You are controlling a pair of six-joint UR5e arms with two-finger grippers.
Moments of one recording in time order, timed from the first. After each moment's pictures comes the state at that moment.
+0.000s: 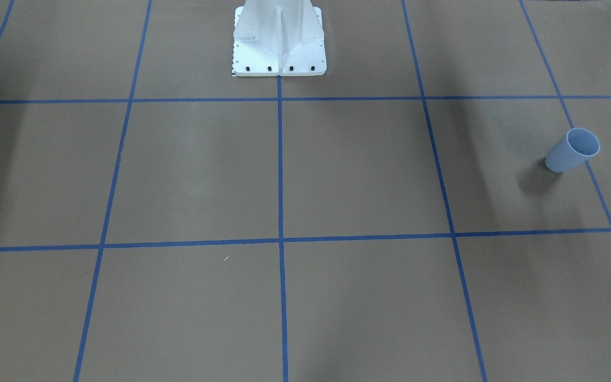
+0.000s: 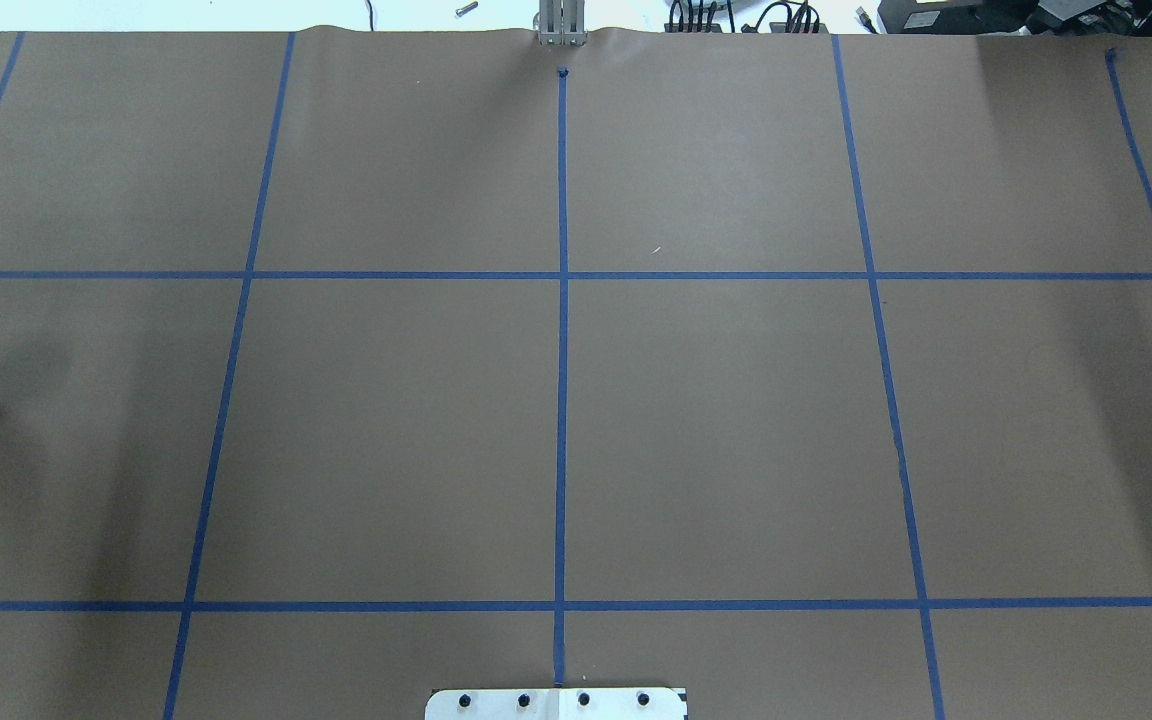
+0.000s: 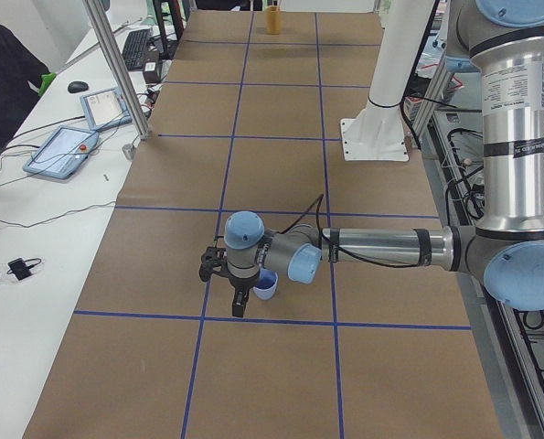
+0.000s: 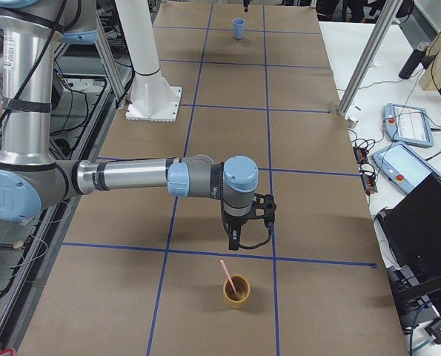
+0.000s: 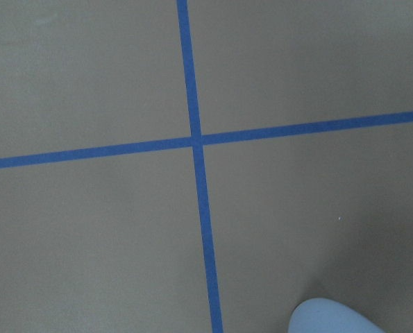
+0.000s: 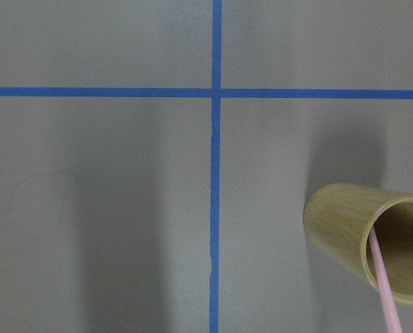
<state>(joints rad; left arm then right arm) -1.37 -1.41 -1.65 -1.94 -2.28 -0.21 1.57 -1.70 1.80 -1.68 2.33 0.00</state>
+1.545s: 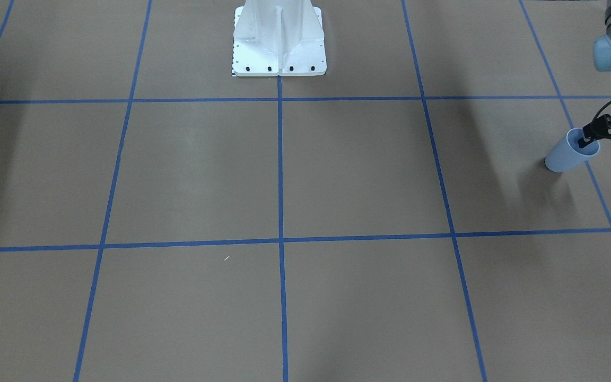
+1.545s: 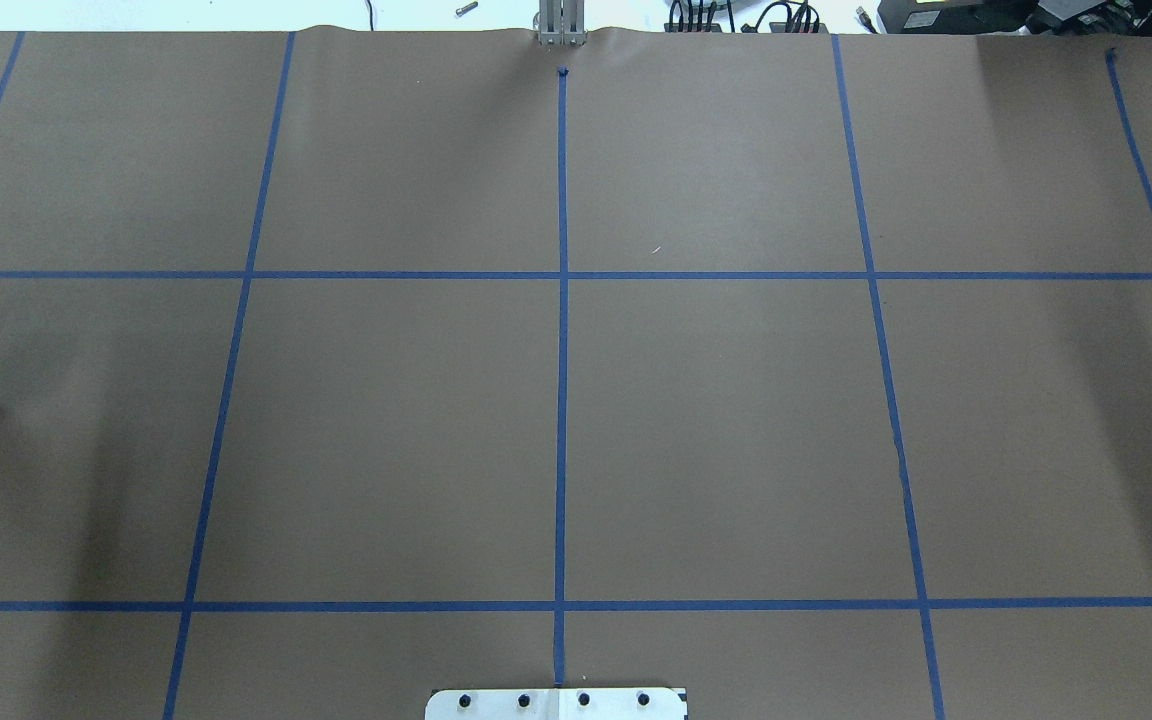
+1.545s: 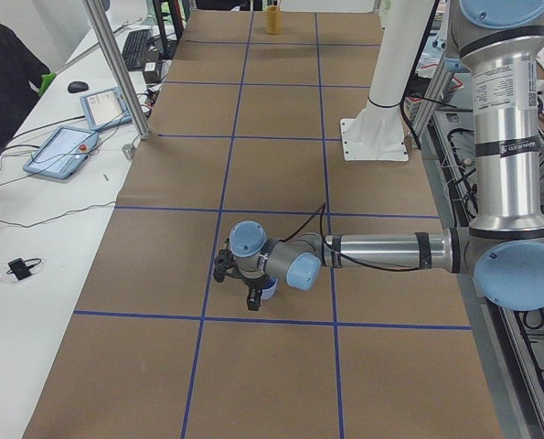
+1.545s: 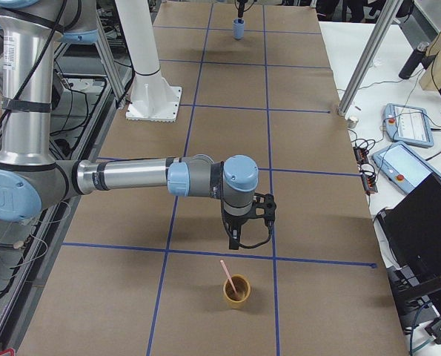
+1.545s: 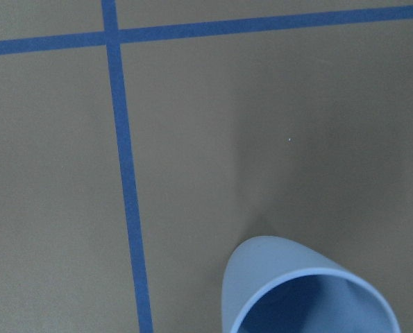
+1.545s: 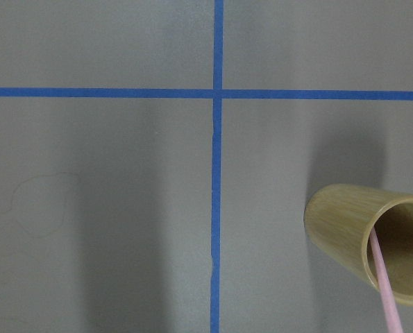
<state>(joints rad) -1.26 -1.45 -1.58 -1.99 -2.37 -0.32 1.57 -1.70 1.81 -1.68 2.33 0.00</state>
